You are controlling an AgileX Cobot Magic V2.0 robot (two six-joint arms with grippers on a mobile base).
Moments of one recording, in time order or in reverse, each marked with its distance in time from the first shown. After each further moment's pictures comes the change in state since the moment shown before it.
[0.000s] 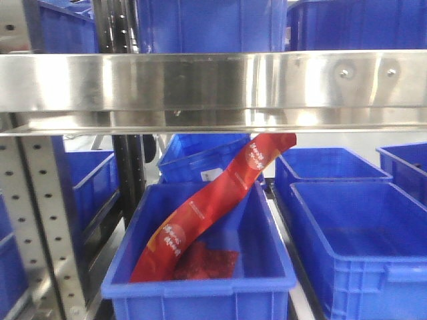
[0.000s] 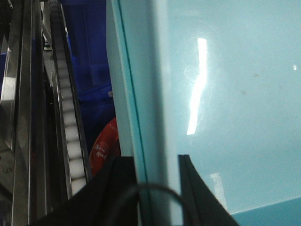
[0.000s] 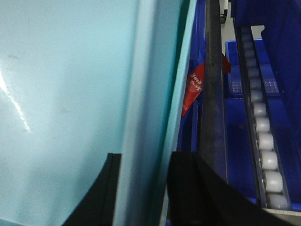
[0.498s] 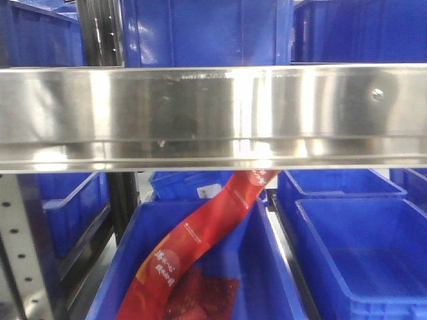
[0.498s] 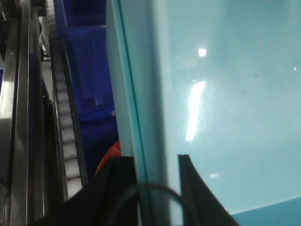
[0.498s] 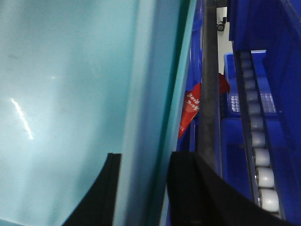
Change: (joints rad) left arm 0.000 0.000 0.000 0.000 0.000 0.000; right arm 0.000 0.000 0.000 0.000 0.000 0.000
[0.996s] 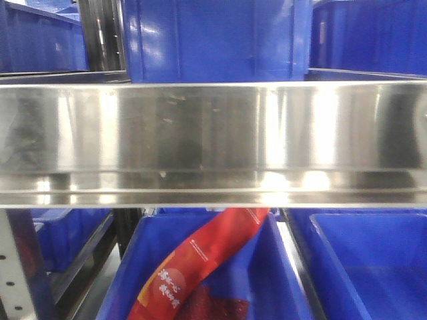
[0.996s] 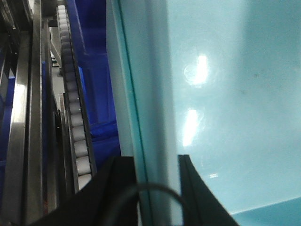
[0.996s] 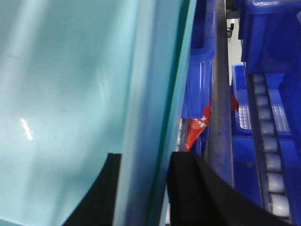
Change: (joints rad) left arm 0.000 0.000 0.000 0.000 0.000 0.000; right arm 0.000 0.000 0.000 0.000 0.000 0.000
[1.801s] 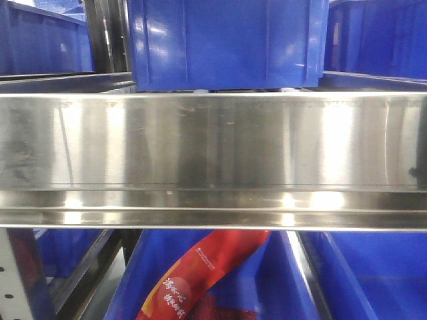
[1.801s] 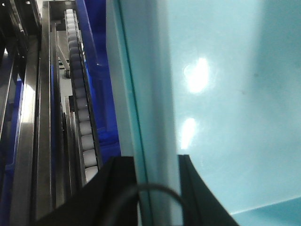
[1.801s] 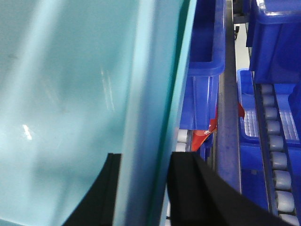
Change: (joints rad) left arm 0.000 0.000 0.000 0.002 0.000 0.000; right arm 0.000 0.002 0.000 0.000 0.000 0.000
